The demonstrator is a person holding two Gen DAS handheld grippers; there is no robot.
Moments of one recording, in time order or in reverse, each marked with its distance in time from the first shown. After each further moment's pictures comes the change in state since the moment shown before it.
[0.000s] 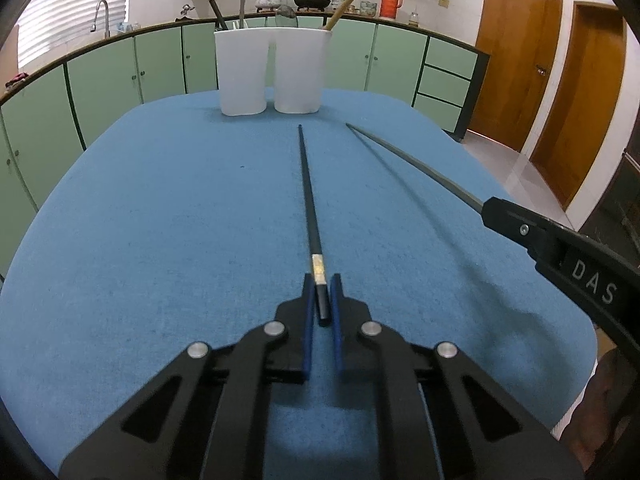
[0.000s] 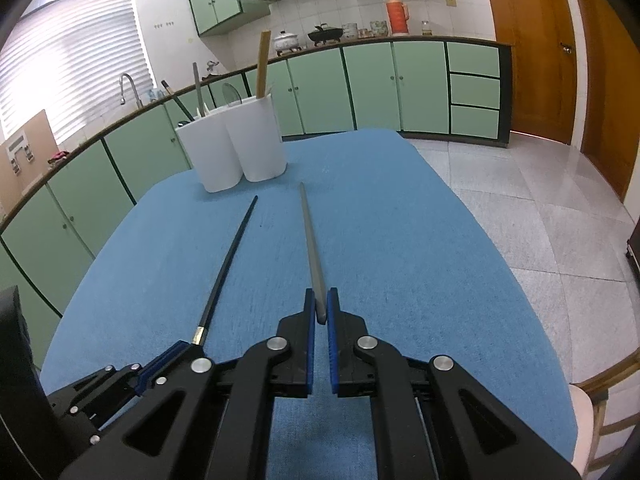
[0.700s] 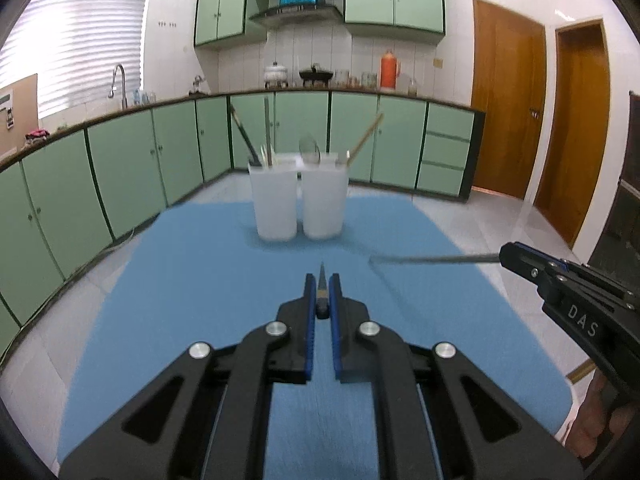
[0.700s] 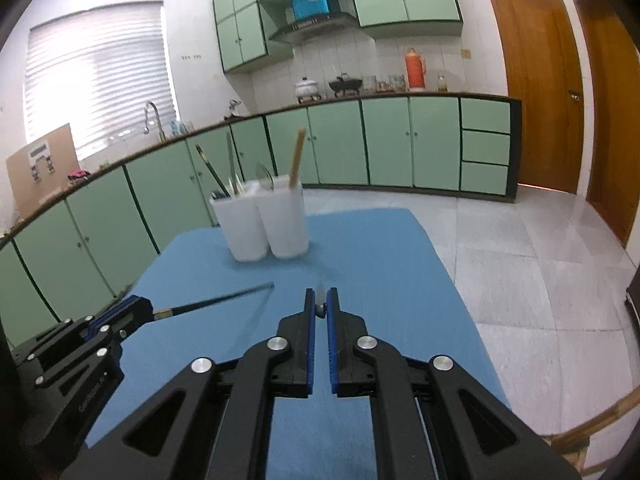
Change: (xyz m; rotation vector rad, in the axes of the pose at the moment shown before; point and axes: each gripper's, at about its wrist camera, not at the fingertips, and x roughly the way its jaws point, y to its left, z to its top) left arm -0.092 0.015 0.066 0.047 -0.277 0.043; right arm -0.064 0.017 0.055 -0.067 -0.180 0.043
